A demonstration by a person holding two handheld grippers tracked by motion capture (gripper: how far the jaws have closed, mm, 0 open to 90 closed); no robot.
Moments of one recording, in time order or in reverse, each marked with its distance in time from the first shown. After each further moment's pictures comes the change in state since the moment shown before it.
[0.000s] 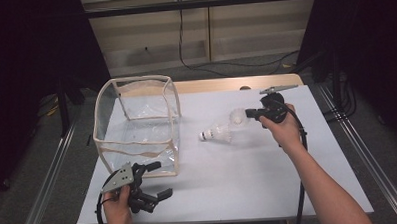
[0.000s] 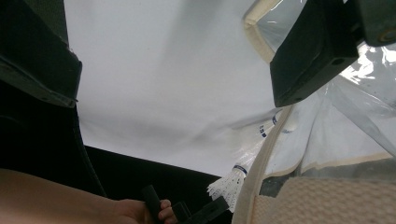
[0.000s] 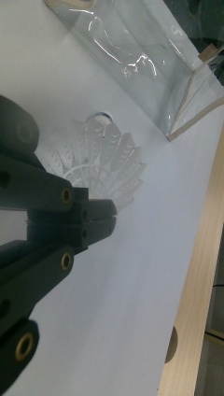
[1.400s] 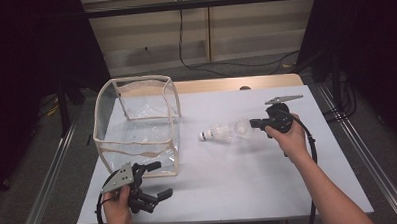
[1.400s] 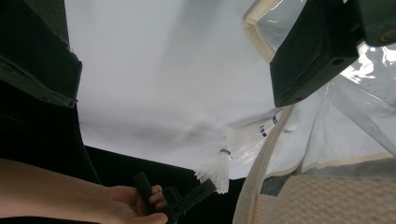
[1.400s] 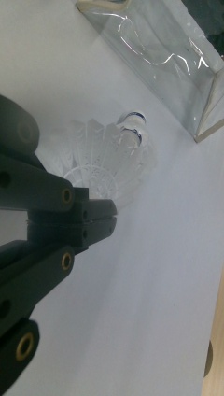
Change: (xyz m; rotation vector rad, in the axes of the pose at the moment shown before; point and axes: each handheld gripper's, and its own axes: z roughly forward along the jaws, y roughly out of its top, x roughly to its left) left arm 0.000 0.001 0.000 -0.002 0.000 0.007; right arm -0.006 -0.030 -0.003 0.037 0.033 0.013
